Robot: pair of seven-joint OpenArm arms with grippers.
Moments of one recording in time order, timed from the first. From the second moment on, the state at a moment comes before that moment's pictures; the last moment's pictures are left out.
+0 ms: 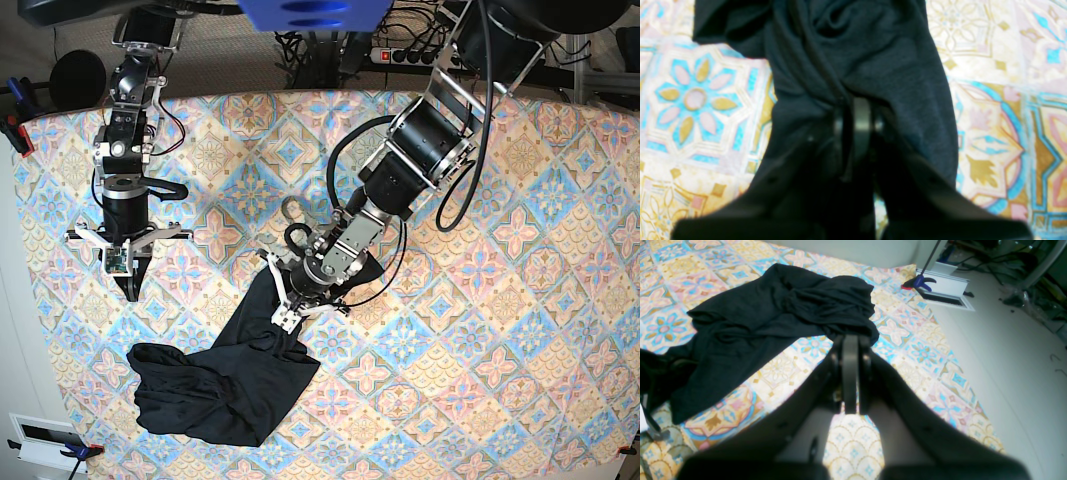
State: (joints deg) left arm -36.4 9.4 44.8 23.5 -18.2 -4.7 3.8; right arm -8.7 6.9 13.4 107.2 -4.1 8.3 -17.1
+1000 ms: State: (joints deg) left arm -12.0 -7.6 32.3 76.8 -17.5 -2.1 30.2; right arm -8.3 6.9 13.6 107.1 -4.1 8.3 -17.1
